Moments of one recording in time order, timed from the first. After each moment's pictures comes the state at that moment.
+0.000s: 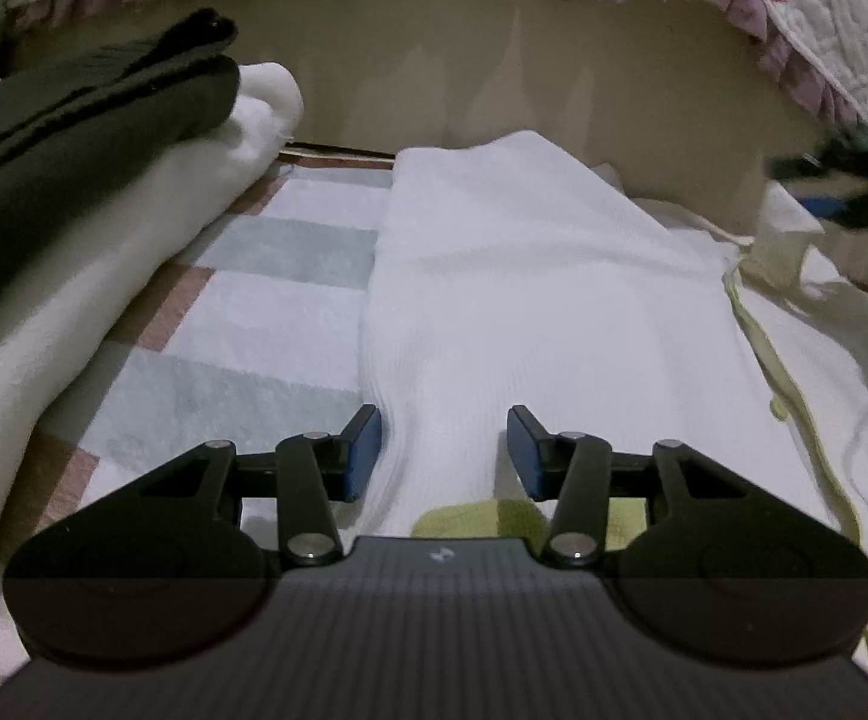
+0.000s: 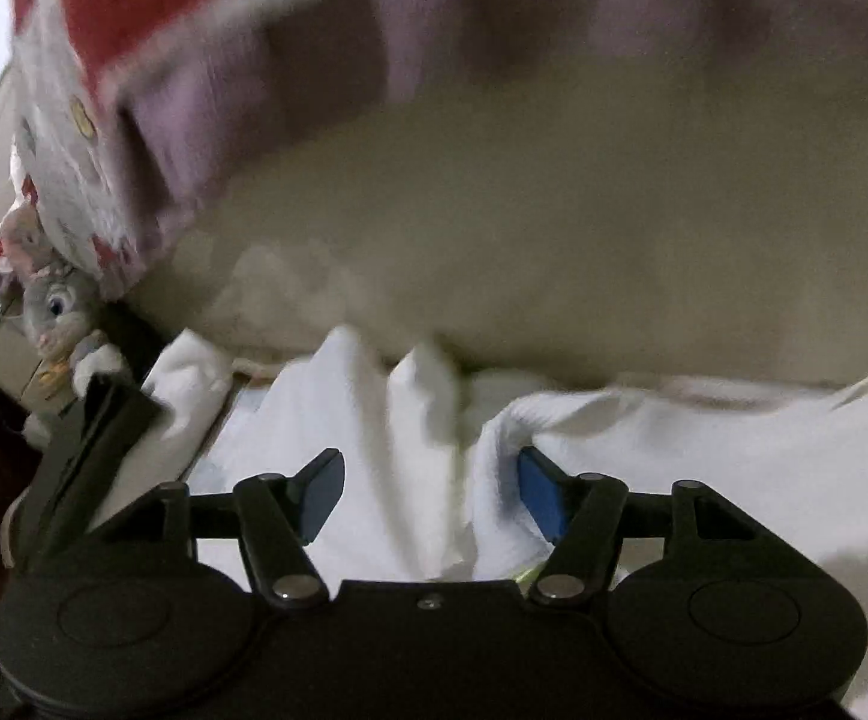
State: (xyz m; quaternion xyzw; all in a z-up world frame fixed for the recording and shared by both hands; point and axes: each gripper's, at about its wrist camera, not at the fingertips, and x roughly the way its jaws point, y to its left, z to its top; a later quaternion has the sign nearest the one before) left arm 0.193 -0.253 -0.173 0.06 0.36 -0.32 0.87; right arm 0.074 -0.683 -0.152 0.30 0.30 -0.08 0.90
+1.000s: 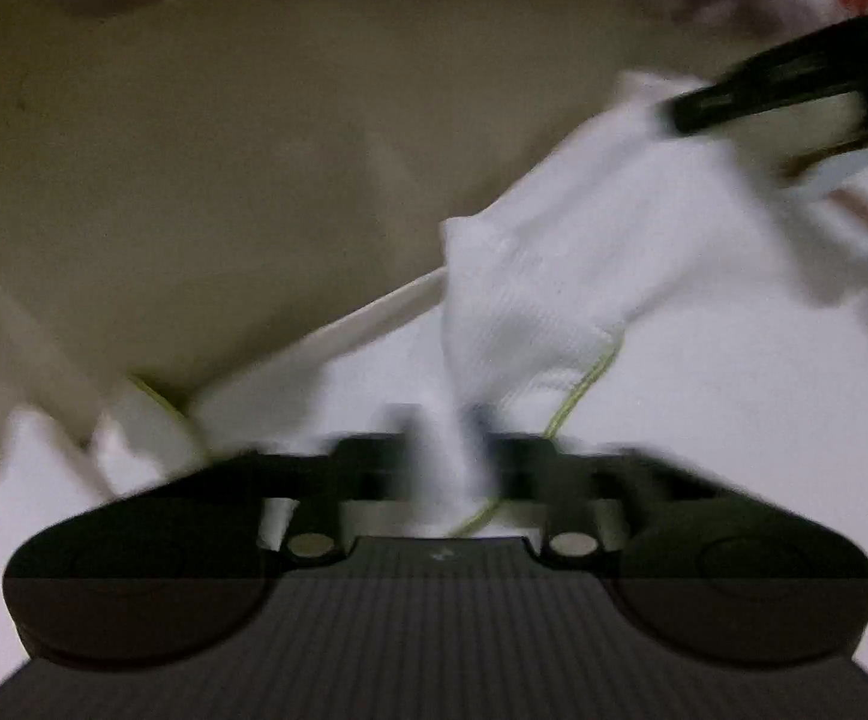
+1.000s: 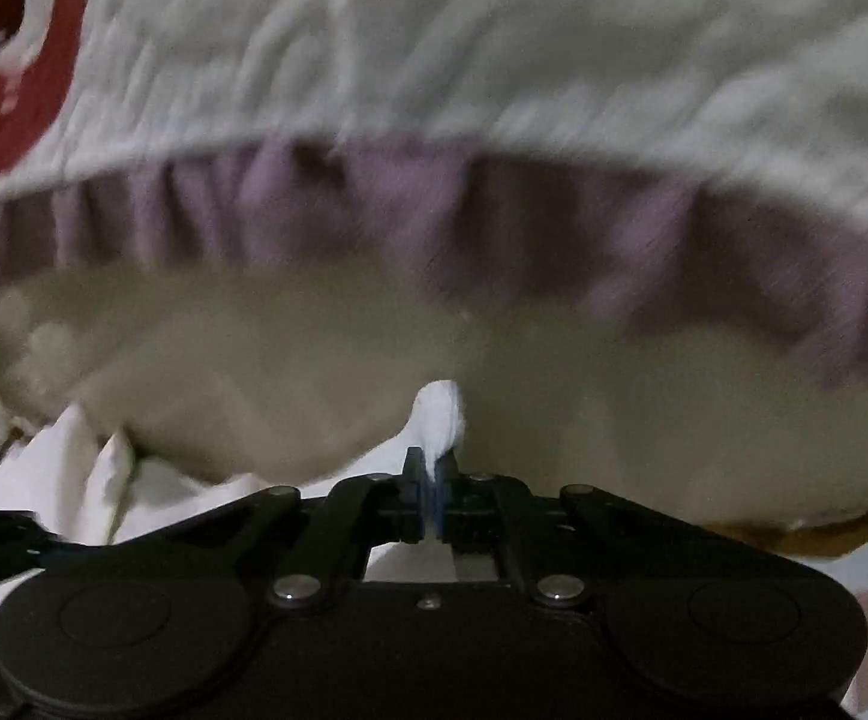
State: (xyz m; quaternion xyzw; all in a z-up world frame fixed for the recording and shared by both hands) left arm 0.171 -0.602 -0.177 0.28 0.27 -0.46 0.80; right arm -0.010 -0.768 -0.160 0.18 0.25 -0.26 0.91
